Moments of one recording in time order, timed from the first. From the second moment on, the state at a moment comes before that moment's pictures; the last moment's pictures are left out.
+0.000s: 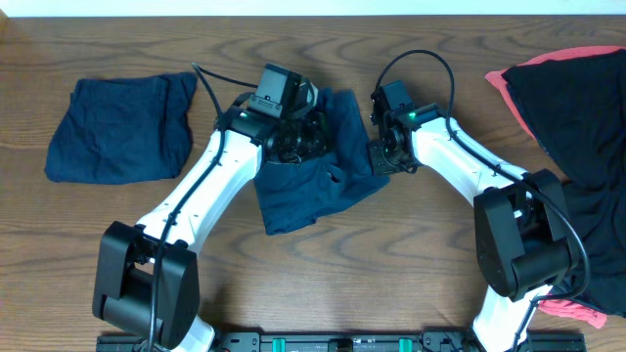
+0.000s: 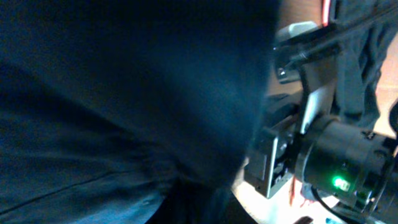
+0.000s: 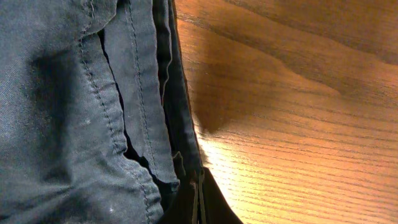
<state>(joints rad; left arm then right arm) -0.41 1.73 1.31 -0.60 0.49 -0.62 0.39 1.96 1.33 -0.75 -0.01 0.23</state>
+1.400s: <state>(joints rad) -0.13 2.02 1.31 -0.15 0.23 -0.48 0.56 1.83 1.35 -0.76 -0.36 0.04</state>
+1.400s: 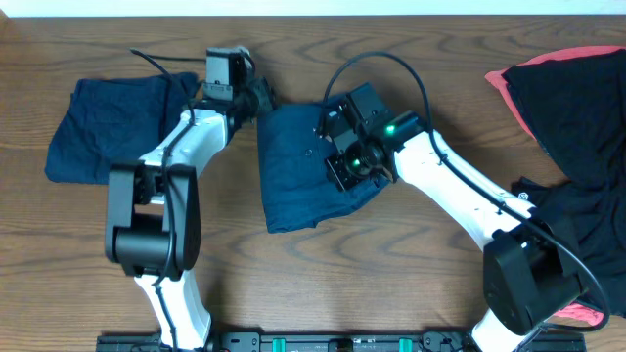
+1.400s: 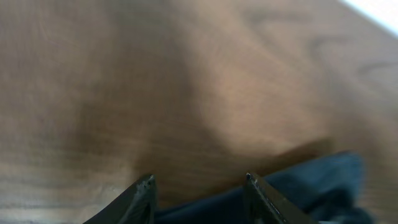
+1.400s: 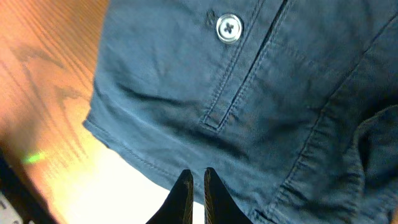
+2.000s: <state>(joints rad) -0.13 2.04 1.35 -0.72 0.18 -0.37 0.50 1.97 1.28 -0.72 -0.30 0.06</state>
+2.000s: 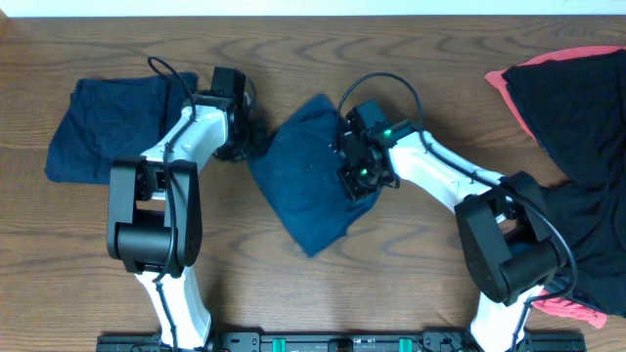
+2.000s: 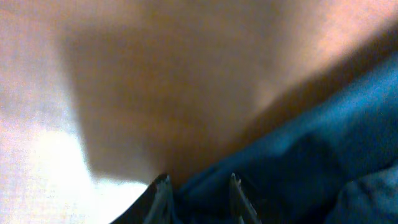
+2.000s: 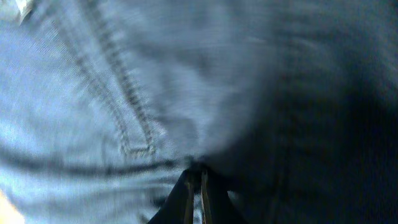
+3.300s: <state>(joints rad) -0.13 1.83 1.33 -0.67 0.44 -0.27 0.39 1.96 1.66 -0.92 -0.06 0.04</state>
